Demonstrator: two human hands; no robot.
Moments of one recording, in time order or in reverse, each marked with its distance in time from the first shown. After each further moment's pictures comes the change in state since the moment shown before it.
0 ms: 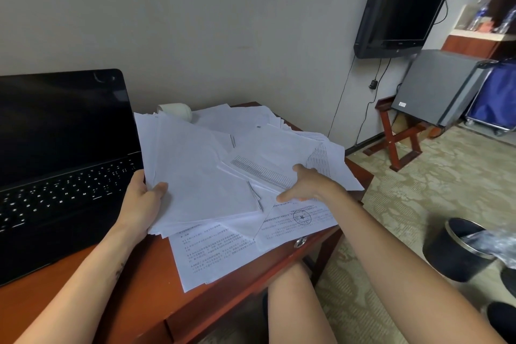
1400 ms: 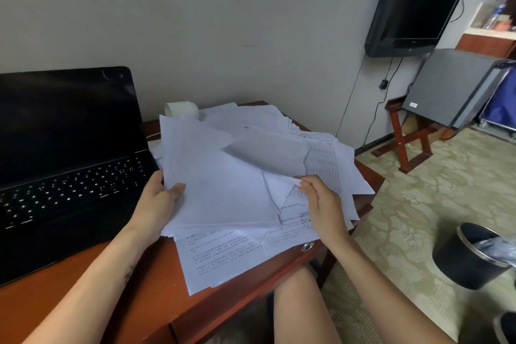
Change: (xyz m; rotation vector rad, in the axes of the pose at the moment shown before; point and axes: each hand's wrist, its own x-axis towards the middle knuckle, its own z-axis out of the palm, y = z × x) left_hand -0.005 0.000 0.010 -0.072 -0.081 -0.057; right_hand -0.027 0.035 0.069 0.569 0.599 -0.507
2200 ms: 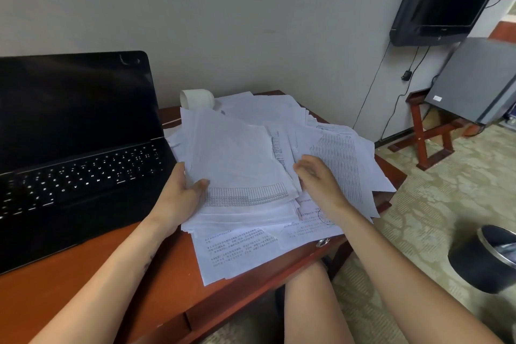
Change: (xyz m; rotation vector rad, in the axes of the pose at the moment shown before) left_hand -0.006 -0.004 0.003 0.195 -0.070 0.089; right_hand 0.039 -0.038 0.024 0.193 -0.219 0.339
